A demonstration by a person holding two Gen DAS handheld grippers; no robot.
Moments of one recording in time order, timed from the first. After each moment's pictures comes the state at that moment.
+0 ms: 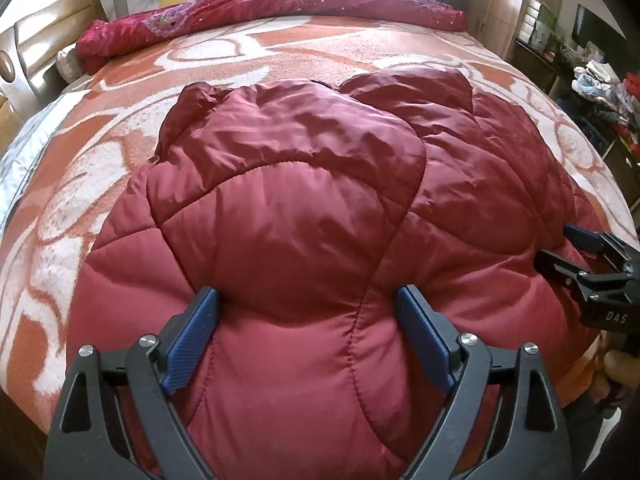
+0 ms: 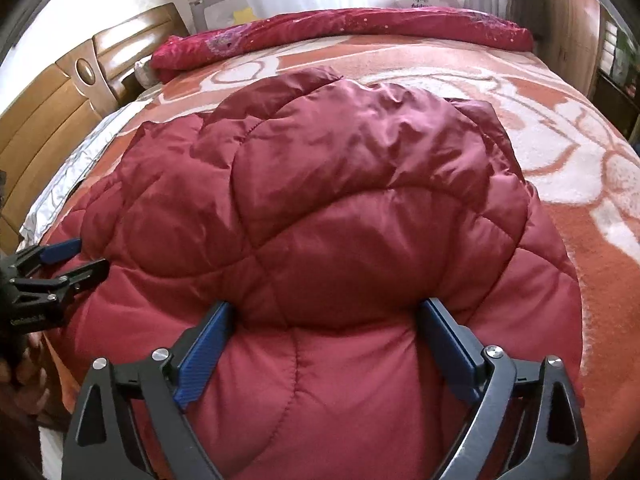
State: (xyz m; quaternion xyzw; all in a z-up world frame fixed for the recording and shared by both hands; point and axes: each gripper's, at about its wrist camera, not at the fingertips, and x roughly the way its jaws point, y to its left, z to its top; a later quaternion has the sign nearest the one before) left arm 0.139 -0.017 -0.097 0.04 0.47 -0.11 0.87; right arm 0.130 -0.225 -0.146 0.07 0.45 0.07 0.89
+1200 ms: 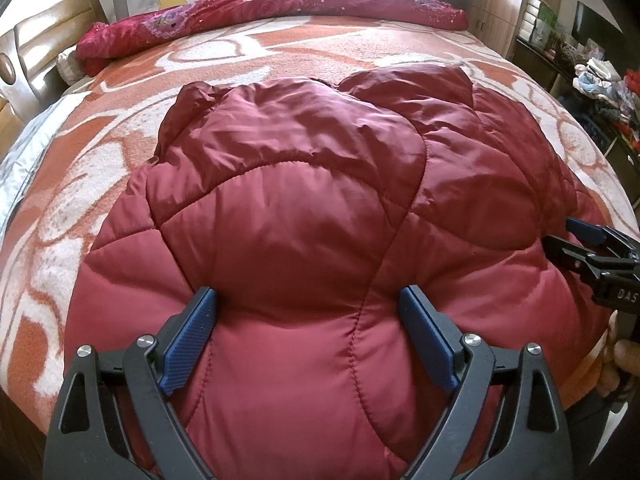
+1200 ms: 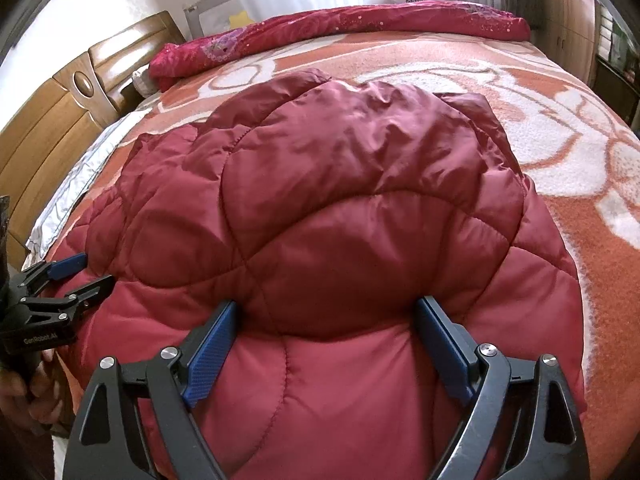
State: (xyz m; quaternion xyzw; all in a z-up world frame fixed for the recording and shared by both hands) left arm 0.142 -0.013 -0.097 0.04 0.47 -0.11 0.87; right arm 0.134 -0.236 -0.144 0.09 0.45 0.08 0.89
